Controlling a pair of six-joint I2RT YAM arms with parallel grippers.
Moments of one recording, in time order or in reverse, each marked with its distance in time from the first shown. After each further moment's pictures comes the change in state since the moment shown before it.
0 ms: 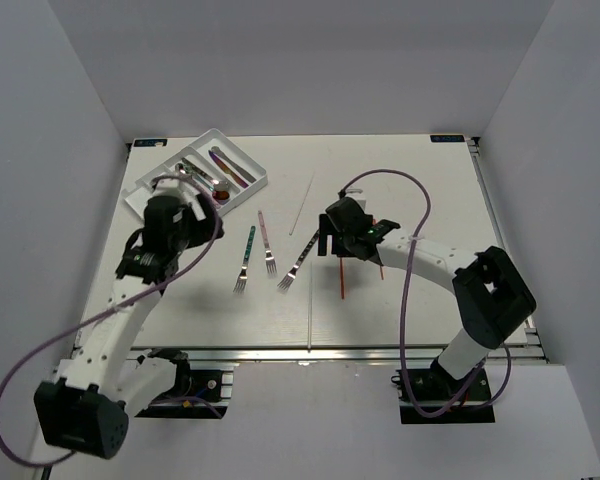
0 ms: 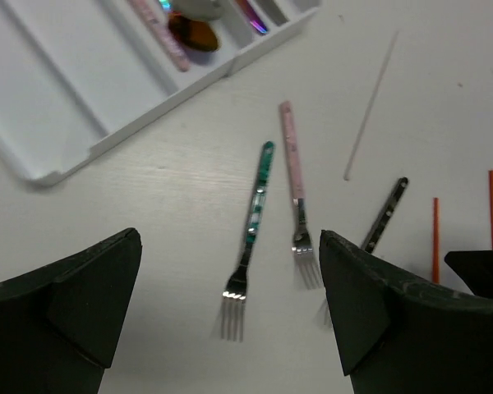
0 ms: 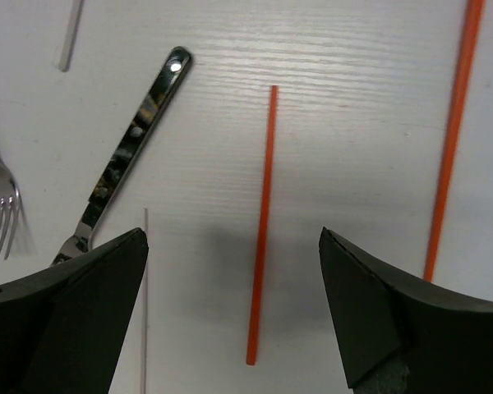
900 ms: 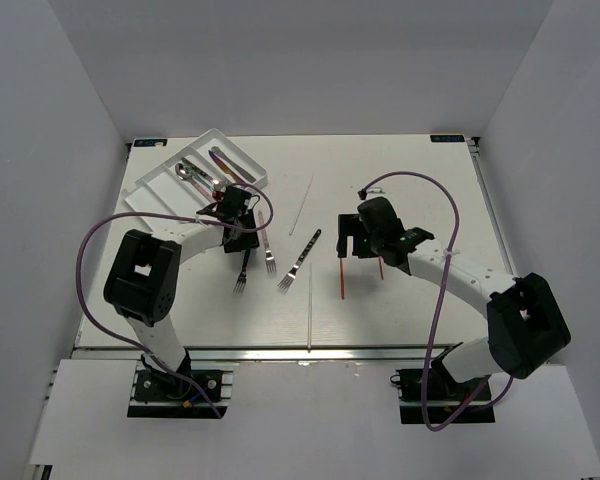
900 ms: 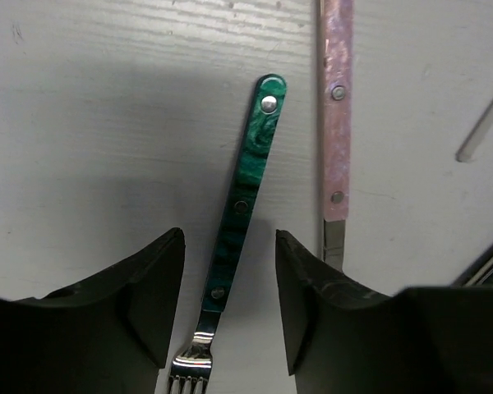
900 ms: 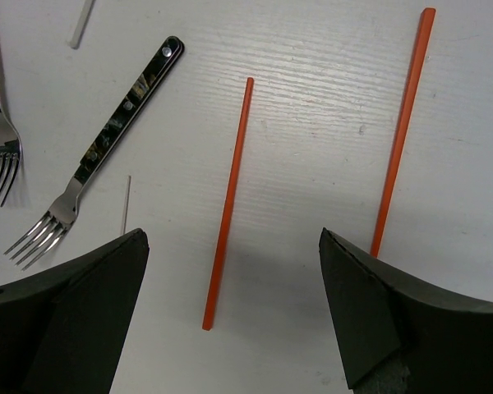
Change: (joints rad) left arm -0.196 0.804 0.234 0.071 -0.039 -0.096; right arm -0.119 -0.217 -0.156 0.058 -0.142 -0.143
